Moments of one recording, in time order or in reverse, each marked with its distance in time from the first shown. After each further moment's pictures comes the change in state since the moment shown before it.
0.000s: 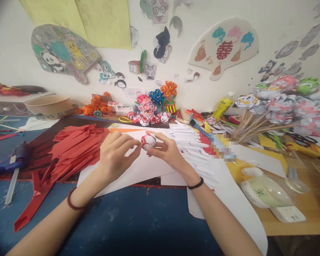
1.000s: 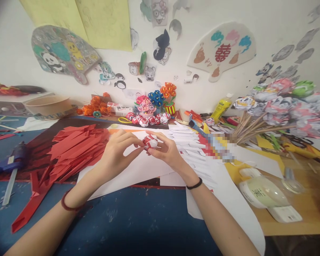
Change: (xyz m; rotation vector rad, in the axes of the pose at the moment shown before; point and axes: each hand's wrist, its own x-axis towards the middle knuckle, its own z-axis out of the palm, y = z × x) left_hand 0.006 -0.002 -0.004 -0.276 -0.196 -0.099; right_hand -0.001 0.001 -0.002 -0.022 -0.004 -0.041
